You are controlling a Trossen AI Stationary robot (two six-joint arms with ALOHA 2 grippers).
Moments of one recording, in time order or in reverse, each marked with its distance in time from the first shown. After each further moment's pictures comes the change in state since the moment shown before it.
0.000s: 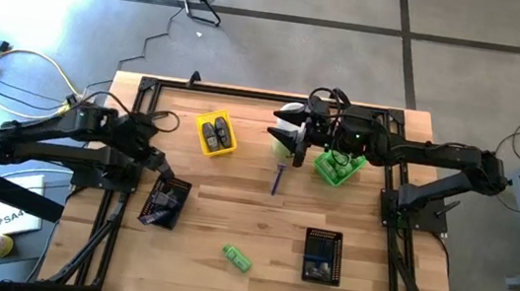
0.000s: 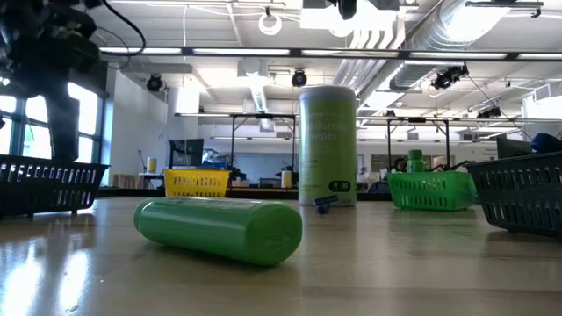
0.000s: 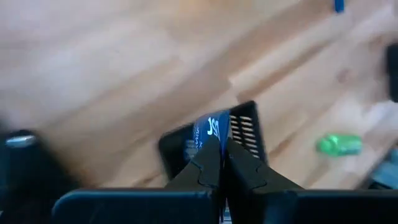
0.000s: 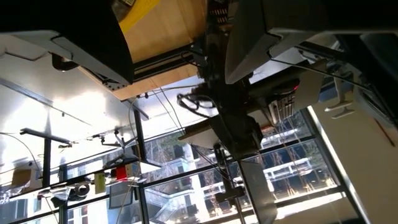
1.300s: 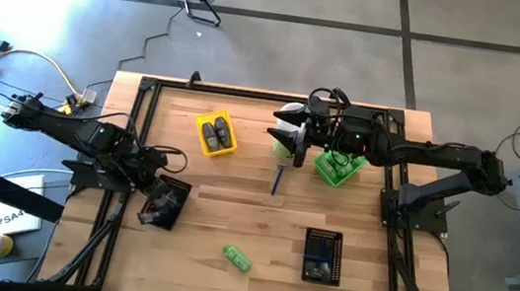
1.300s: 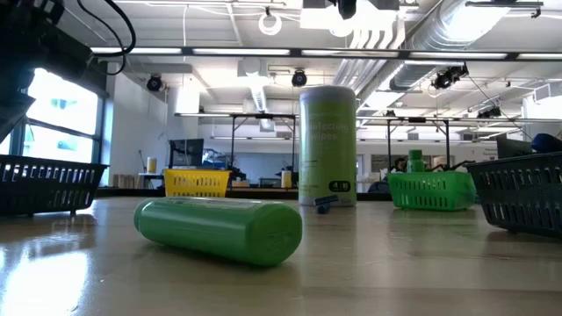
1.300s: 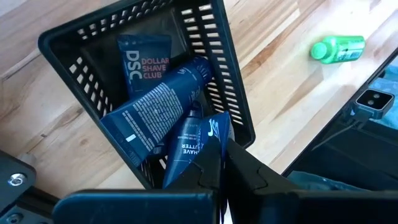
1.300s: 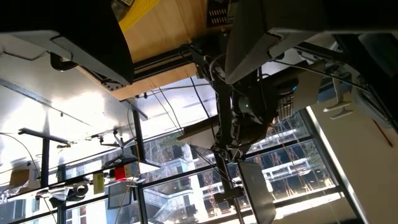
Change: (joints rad) left arm -0.464 0.136 -0.074 0.197 0.104 -0.318; right arm 0.000 0.000 0.000 0.000 -0.004 0.000
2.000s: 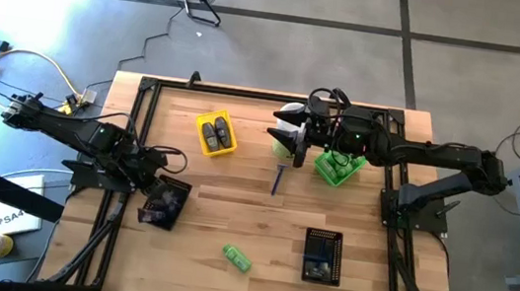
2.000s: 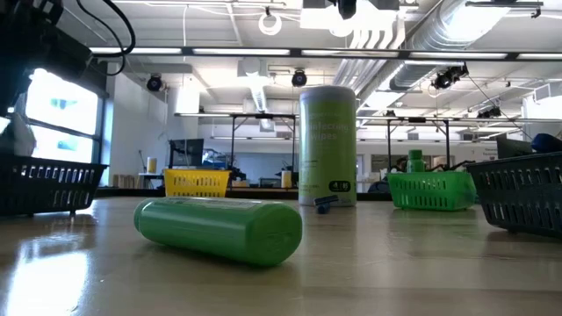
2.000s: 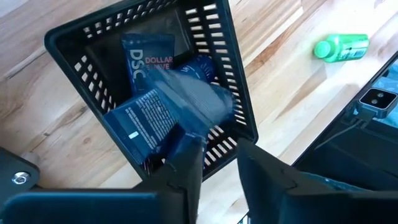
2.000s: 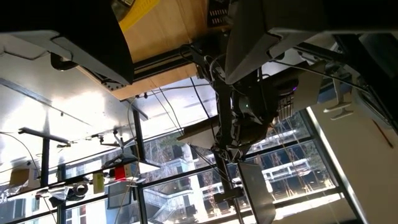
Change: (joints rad) left arm 0.000 0.000 0.000 -0.005 0.001 0.003; right arm 0.000 0.000 0.000 -0.001 -0.001 -0.004
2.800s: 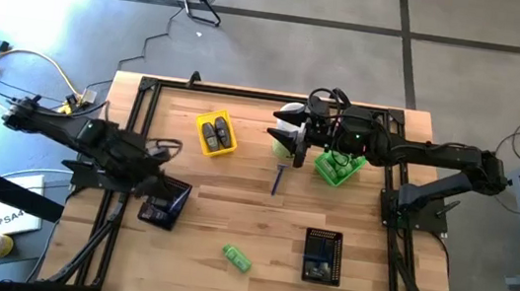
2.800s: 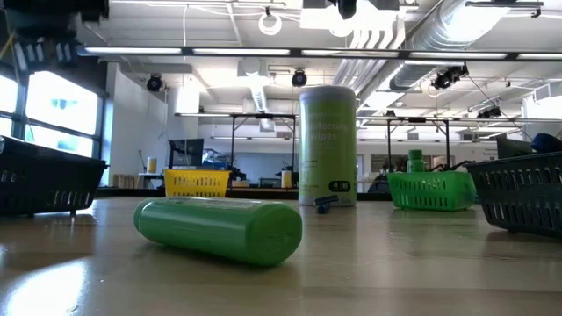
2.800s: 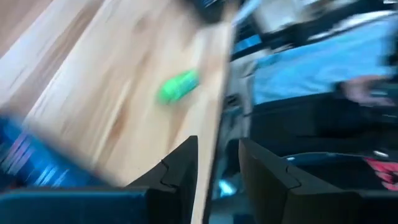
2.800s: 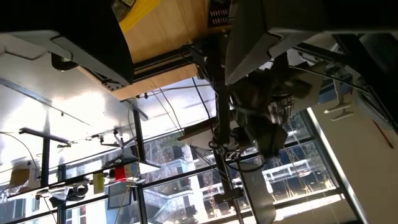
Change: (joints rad) left arm 0.000 -0.128 0.000 0.412 0.029 0.279; right arm 0.000 0.000 0.000 -0.002 0.000 -0.003
